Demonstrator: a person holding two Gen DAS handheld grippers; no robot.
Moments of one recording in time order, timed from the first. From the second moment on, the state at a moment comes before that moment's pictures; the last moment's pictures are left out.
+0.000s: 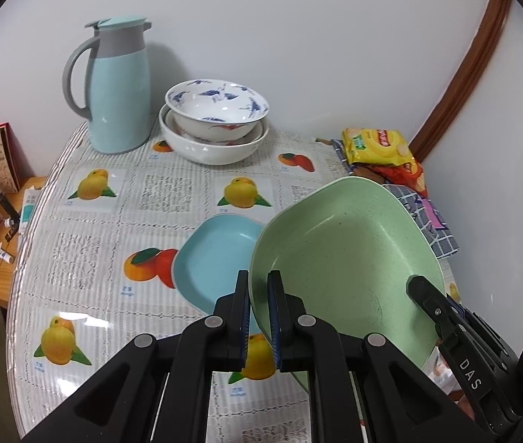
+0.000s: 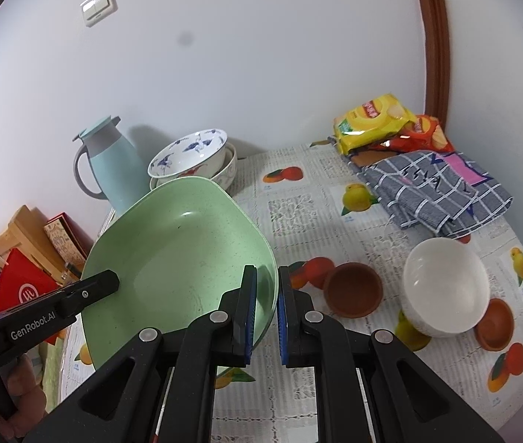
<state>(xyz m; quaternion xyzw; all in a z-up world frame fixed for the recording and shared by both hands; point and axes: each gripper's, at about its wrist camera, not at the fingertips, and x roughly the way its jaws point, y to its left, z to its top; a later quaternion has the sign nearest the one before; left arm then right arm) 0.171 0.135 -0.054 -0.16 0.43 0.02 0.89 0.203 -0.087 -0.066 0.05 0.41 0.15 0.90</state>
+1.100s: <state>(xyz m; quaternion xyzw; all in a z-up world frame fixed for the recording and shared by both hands) 0.186 0.194 -0.156 -0.20 0.52 0.10 0.83 0.245 -0.015 -0.170 0.01 0.51 0.20 0.84</state>
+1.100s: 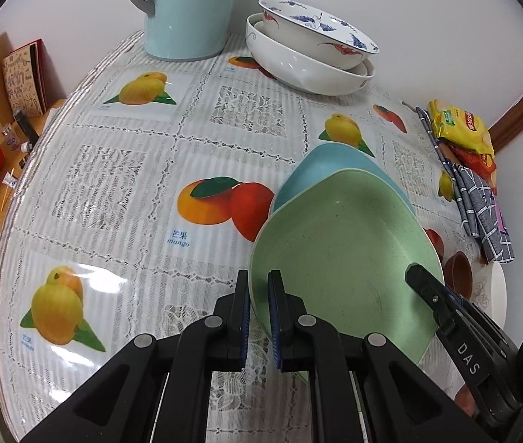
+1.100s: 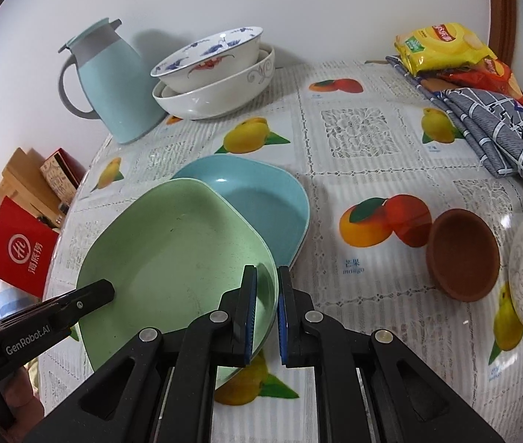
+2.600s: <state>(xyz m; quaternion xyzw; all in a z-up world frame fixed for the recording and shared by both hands) 0.201 0.180 -0.144 -0.16 0.51 0.08 0.84 0.278 -0.023 -0.148 -0.06 0.45 0.24 0.86</state>
